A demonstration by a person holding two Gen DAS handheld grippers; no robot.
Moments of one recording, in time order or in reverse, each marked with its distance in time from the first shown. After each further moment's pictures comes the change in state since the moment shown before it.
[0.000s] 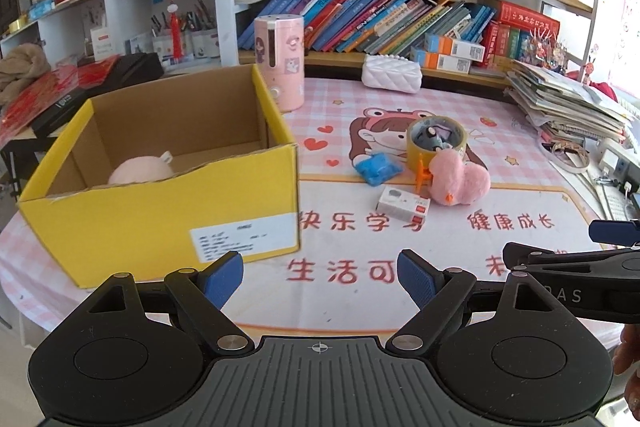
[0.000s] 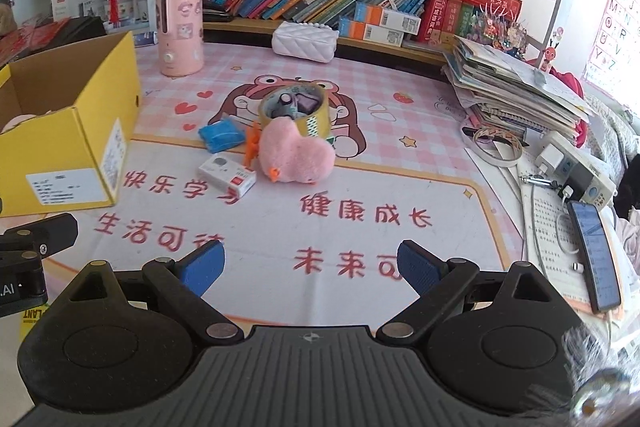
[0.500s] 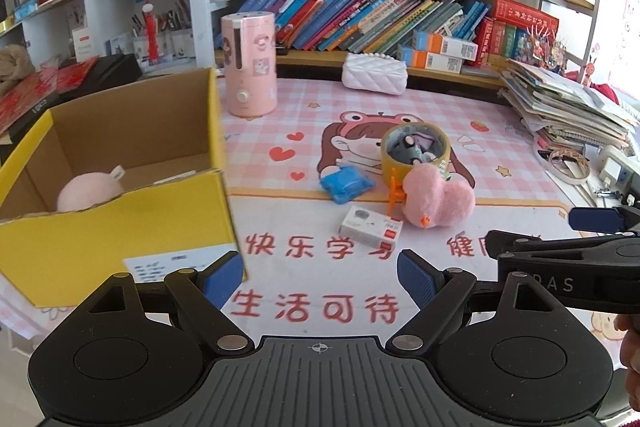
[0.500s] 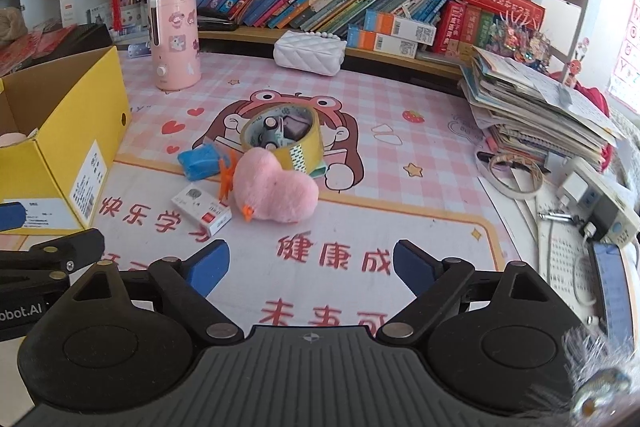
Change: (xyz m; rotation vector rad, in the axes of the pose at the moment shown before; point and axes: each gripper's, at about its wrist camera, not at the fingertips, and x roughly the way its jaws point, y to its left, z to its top) left arm 0.035 -0.037 0.018 -0.001 0.009 -0.014; right arm 0.039 -0.036 0.029 -0.030 -0.019 0.078
